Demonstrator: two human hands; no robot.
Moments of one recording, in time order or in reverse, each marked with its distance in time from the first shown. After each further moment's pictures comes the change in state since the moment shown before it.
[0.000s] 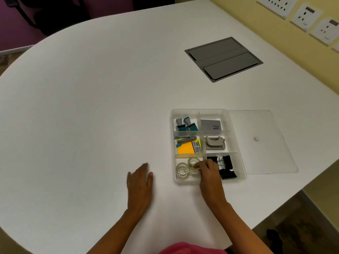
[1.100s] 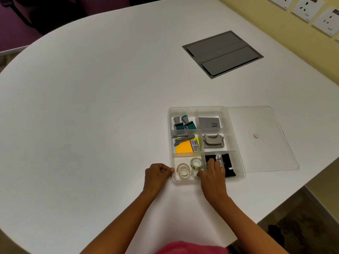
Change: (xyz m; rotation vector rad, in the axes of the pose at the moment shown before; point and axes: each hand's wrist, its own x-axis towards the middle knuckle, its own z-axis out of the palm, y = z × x) left_hand 0.031 0.057 0.020 -0.318 -0.252 -0.233; right_hand 0.006 0.007 -0.006 -0.600 -0.280 0.045
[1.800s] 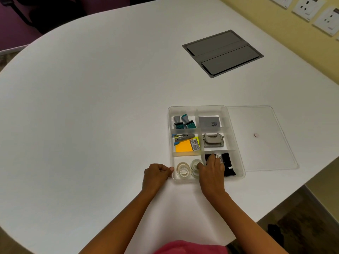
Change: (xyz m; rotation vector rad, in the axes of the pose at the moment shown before) left_hand -0.004 0.000 -0.003 0.032 -0.034 -0.061; right_hand 0.008 -0.003 -0.001 0.084 -0.014 0.049
